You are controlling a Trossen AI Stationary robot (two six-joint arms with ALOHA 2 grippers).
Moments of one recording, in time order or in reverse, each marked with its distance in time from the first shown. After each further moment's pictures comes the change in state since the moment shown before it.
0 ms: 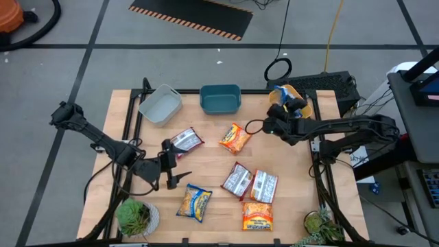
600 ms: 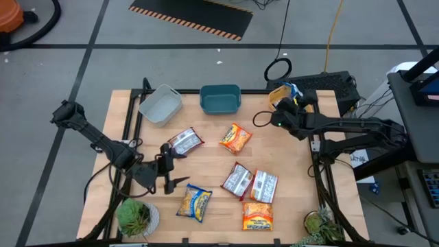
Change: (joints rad) left arm -0.065 0.000 0.000 -0.006 -0.002 -0.116; right arm -0.116 -0.130 0.000 -0.207 -0.112 0.144
